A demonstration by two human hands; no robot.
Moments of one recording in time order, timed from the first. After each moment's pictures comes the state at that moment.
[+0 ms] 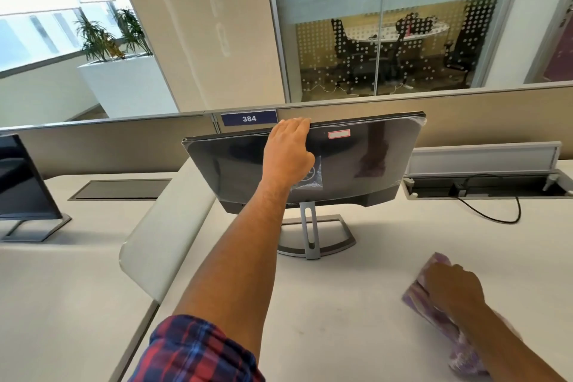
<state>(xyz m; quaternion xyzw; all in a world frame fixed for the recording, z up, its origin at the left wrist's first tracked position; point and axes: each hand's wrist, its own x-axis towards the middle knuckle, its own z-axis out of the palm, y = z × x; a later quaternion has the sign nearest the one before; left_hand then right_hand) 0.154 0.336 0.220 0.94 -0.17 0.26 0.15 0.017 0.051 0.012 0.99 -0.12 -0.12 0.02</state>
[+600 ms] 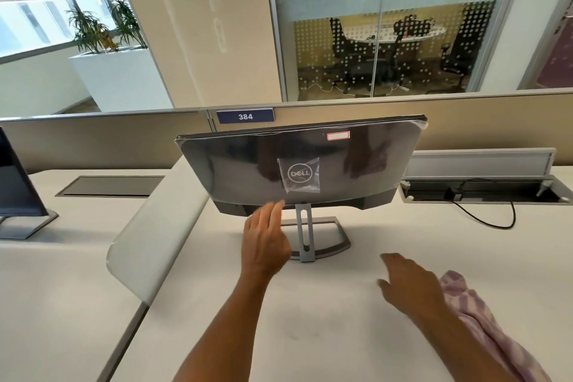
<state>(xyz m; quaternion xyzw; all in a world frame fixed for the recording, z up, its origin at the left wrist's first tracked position) 0.093 0.390 0.056 0.94 -0.11 0.26 0.17 0.026 0.109 0.033 0.99 -0.03 -0.08 -0.05</state>
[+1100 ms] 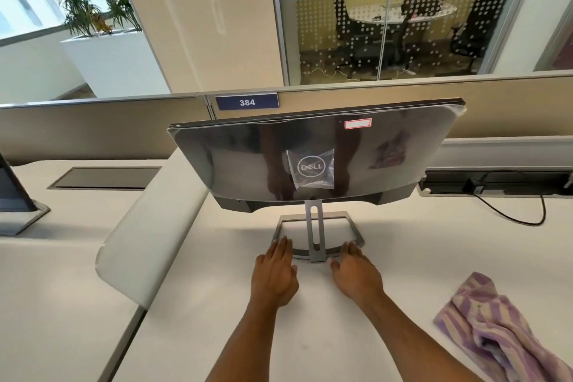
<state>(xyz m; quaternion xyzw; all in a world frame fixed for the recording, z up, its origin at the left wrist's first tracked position) 0.102 0.410 -0.038 0.99 -0.09 -0.05 0.06 0.104 0.214 -0.044 0.97 -0.06 -0.12 -0.21</state>
